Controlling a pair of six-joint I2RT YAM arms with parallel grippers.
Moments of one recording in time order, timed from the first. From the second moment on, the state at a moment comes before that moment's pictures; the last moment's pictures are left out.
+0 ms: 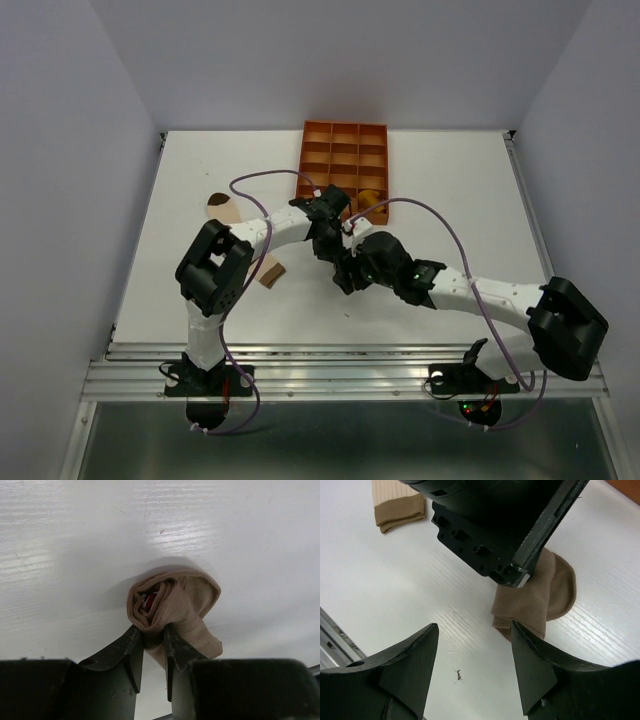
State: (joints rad) left arm -0.73 1.93 1.36 -0.59 0.04 -0.74; right arm 0.88 1.35 0.74 0.02 0.06 0.28
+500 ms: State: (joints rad) left arm -0.73 1.93 1.38 -0.62 0.08 -0.73; right arm 1.04 1.54 0.81 0.01 0.38 0.17
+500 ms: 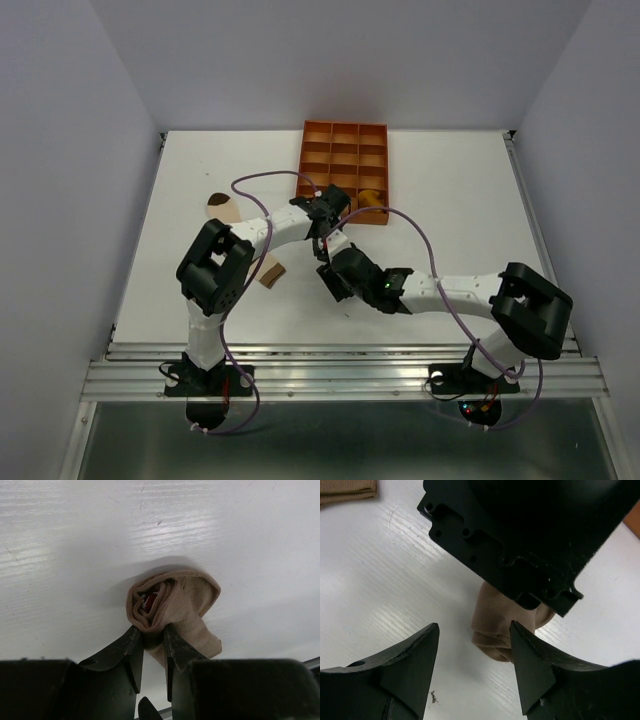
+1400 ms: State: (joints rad) left arm -0.70 1.95 1.39 -0.63 0.17 -0.71; right arm 1.09 1.75 0.90 -0.04 0.67 0.17
